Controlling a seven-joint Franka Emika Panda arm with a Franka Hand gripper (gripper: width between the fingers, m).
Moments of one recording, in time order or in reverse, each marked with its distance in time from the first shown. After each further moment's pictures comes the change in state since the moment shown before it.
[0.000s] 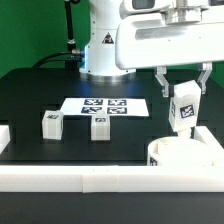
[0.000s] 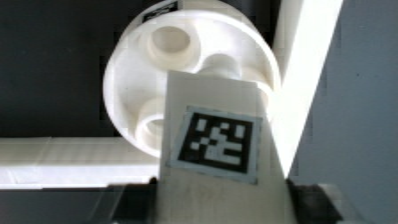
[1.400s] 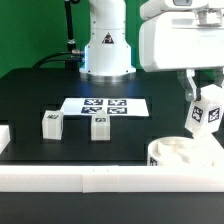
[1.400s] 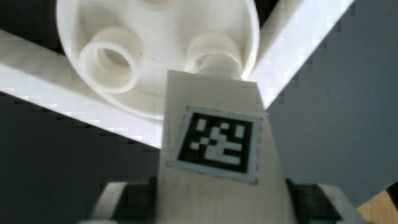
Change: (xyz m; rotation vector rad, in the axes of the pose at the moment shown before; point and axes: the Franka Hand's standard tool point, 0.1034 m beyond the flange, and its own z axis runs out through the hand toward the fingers) arm 0.012 -0.028 0.008 -0.015 0.073 -0.399
